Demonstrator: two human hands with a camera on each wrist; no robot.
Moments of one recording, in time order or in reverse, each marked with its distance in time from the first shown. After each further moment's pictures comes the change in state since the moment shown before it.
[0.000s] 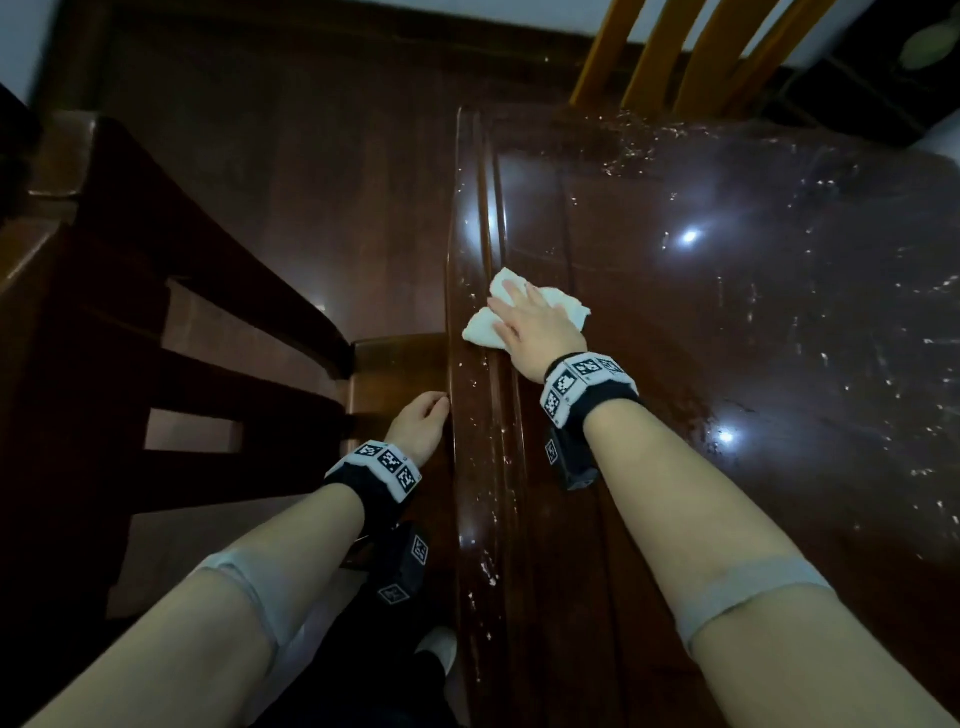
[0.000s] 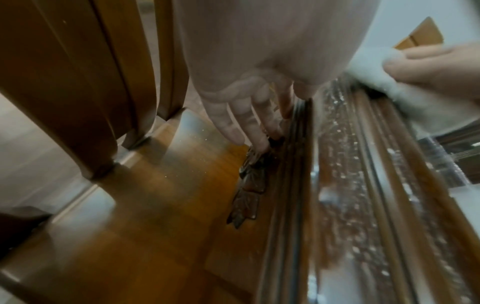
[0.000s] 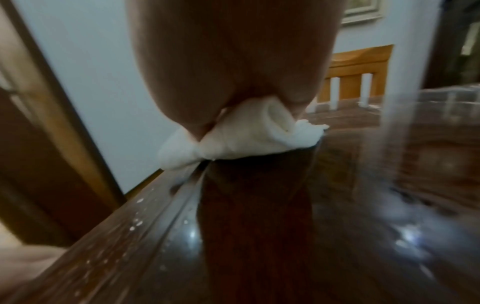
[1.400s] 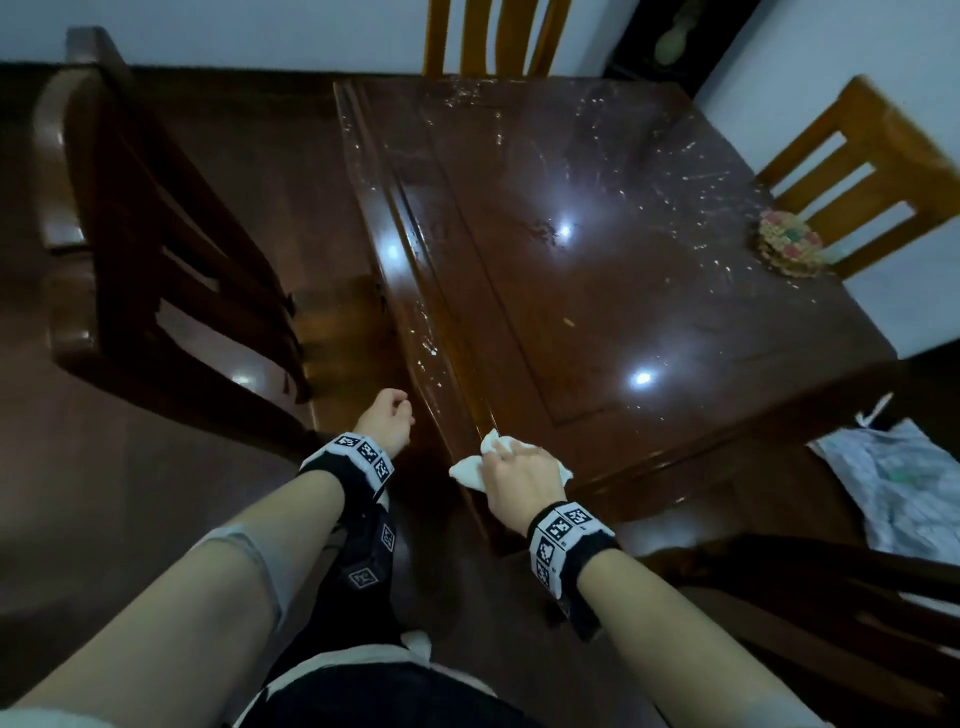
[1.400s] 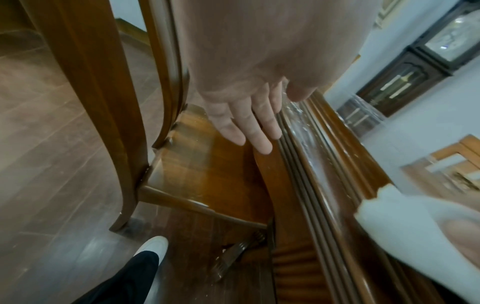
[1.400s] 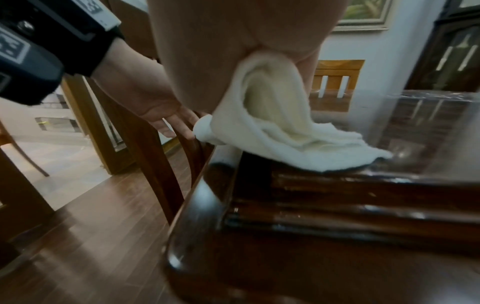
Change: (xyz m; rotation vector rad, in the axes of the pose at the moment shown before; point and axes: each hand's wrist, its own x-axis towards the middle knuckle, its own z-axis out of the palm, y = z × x) left_hand -0.227 -0.144 0.047 0.230 -0.043 0.192; right_hand -0.425 -0.127 0.183 -0.307 0.056 0.223
